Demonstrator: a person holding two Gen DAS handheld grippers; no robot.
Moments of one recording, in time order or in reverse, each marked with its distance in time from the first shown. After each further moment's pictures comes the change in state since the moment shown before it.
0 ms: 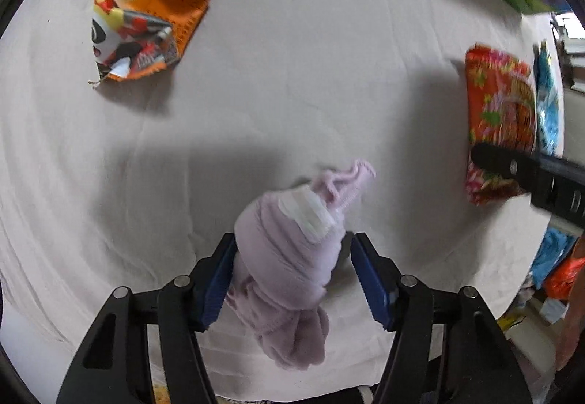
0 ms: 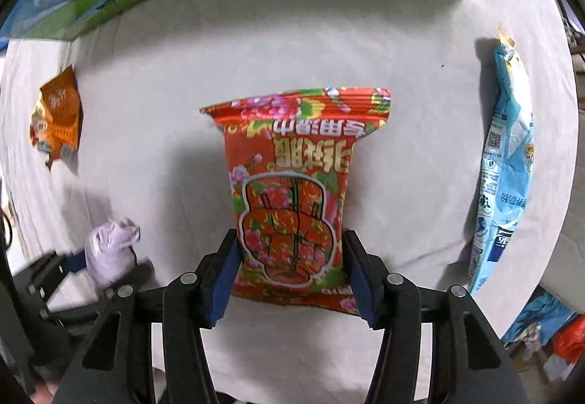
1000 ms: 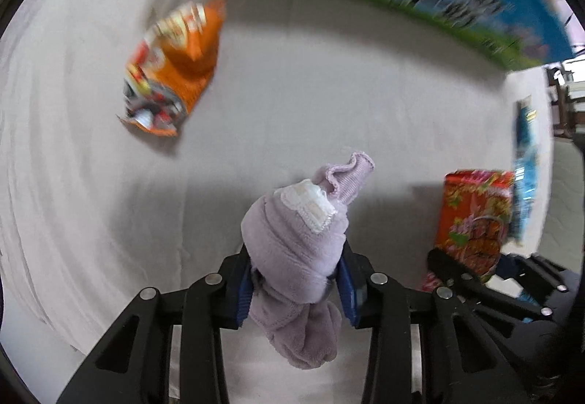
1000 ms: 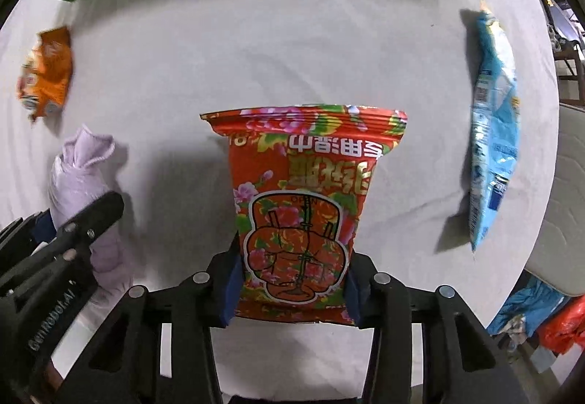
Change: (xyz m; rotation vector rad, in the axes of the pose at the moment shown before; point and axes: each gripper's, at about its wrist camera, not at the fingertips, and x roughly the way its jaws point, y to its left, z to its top) left arm -0.074 -0.010 -0.023 -0.119 -0.180 -0.013; right arm -0.027 0.004 -0.026 -0.033 -0.008 -0.076
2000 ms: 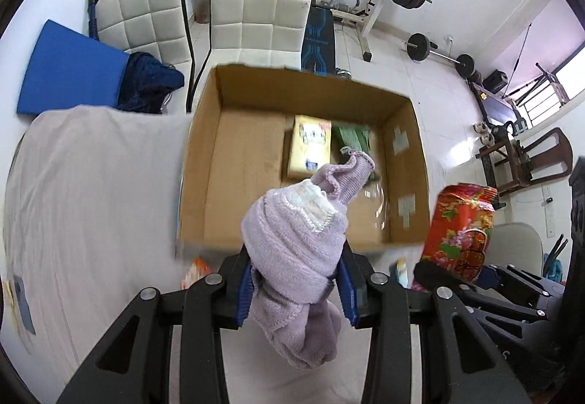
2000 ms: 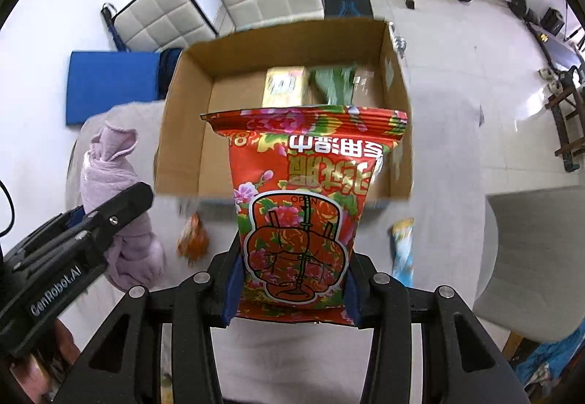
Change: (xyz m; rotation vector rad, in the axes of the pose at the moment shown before) left arm -0.199 -0.028 0.122 0.068 -0.371 -0.101; right arm -0.250 -0.067 0.066 0.028 -0.395 0.149
